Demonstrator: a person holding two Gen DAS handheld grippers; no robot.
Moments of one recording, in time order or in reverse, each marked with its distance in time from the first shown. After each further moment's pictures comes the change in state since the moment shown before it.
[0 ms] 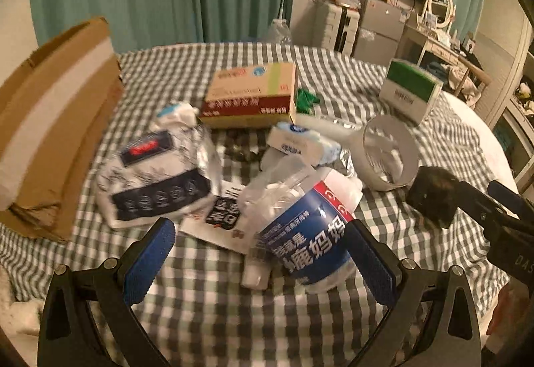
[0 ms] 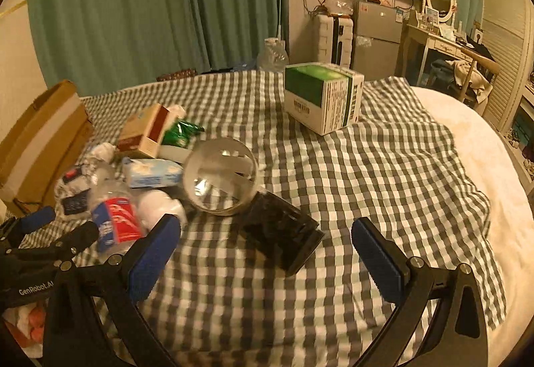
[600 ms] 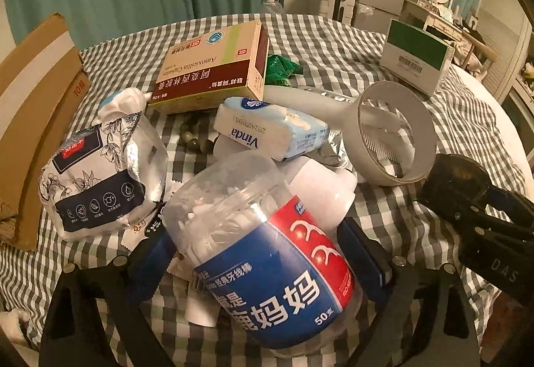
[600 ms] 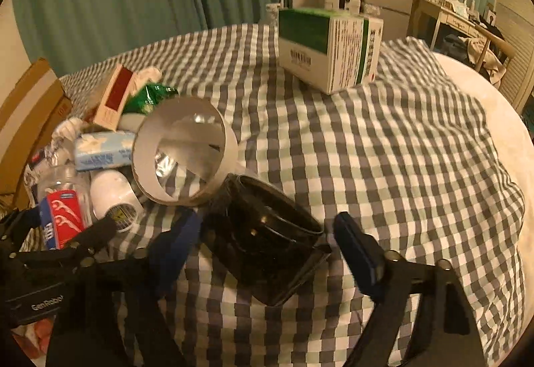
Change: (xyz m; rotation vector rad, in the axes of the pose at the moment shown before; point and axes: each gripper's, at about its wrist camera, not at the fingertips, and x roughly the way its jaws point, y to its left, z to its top) left arm 0.043 -0.028 0.001 0.057 0.085 0.033; right arm 0.061 -0.010 -0.004 0.001 0.135 0.026
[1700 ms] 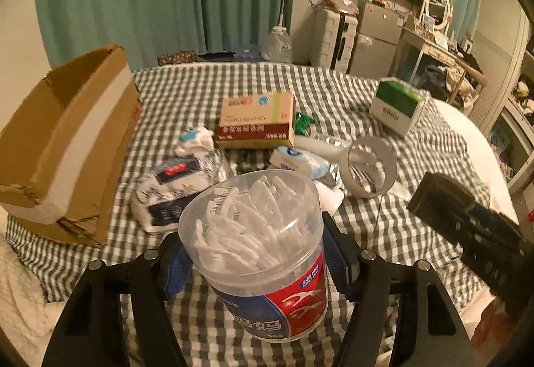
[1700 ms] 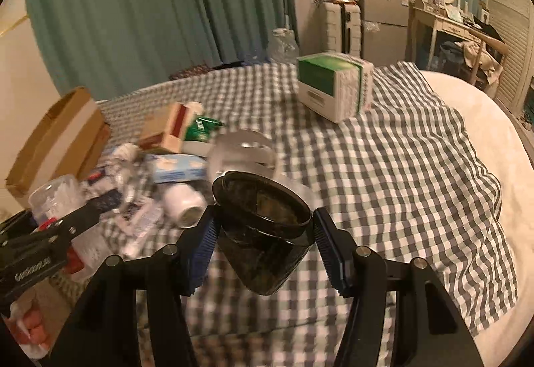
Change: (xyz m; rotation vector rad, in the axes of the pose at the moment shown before) left arm -0.104 0.037 0.006 -0.043 -0.105 -0.010; right arm -0.100 0.031 -0.006 0.042 -0.129 0.059
